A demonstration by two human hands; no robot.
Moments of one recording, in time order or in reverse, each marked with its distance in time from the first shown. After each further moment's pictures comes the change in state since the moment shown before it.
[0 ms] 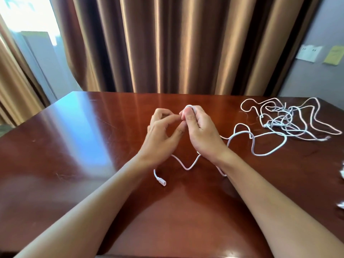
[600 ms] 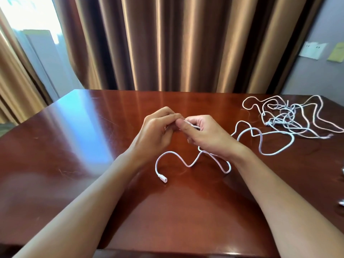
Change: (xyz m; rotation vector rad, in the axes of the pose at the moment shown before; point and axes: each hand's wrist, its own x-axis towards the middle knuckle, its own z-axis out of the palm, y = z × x) left_hand 0.005 -0.002 -0.021 0.192 0.002 0.375; right_hand -0.004 0.002 -0.020 0.120 -0.387 0.092
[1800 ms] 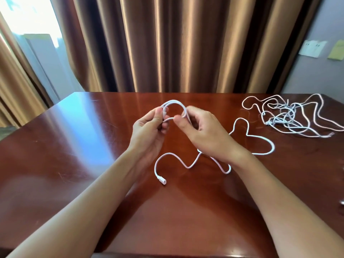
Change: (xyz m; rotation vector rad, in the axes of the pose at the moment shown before) left_hand 0.008 0.016 0.007 -1.205 0.338 -0.908; right_hand -0.004 -0.014 0.005 -0.283 0.219 -0.162
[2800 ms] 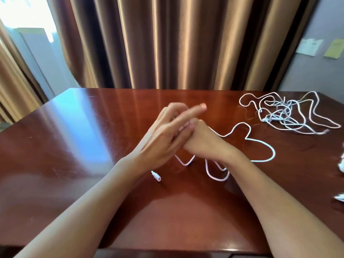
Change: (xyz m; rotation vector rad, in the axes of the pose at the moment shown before) left_hand -0.017 -0.004 0.000 1.190 -0.525 0.848; right_hand -0.003 -0.001 0.008 -0.251 -0.231 0.068
